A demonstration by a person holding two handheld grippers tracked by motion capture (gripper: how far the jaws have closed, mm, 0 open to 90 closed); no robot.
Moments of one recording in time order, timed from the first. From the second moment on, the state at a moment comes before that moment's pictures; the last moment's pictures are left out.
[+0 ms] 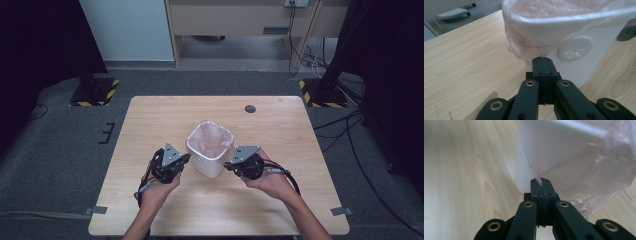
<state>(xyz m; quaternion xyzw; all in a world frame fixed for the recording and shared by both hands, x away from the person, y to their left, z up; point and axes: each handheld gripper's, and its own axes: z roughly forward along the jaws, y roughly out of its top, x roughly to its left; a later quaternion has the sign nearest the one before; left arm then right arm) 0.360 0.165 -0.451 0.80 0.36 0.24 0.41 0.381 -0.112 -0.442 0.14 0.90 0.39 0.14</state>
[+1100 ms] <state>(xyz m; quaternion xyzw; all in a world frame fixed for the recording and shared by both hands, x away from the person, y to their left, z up) 0.400 0.186 -0.461 0.75 0.44 0.24 0.43 0.385 -0.120 -0.439 0.15 0.90 0.39 0.14</state>
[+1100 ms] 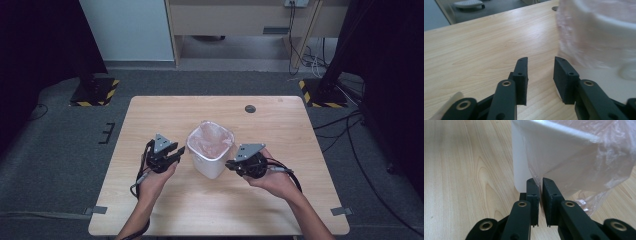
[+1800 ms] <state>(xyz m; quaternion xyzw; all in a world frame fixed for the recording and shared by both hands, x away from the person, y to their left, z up) 0.417 0.164 -0.473 0.77 0.41 0.21 0.44 0.398 -0.128 -0.442 0.18 0.90 0.38 0.14</state>
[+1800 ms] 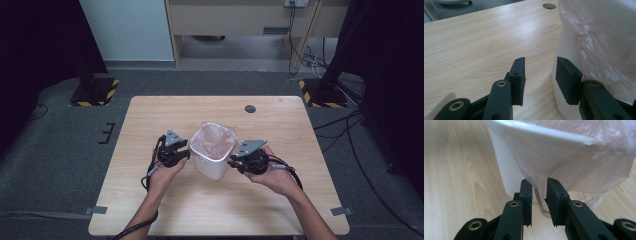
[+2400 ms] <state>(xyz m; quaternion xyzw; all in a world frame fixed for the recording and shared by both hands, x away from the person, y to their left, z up) 0.372 0.164 -0.453 0.78 0.38 0.21 0.45 0.393 -0.159 -0.431 0.19 0.88 0.39 0.18</state>
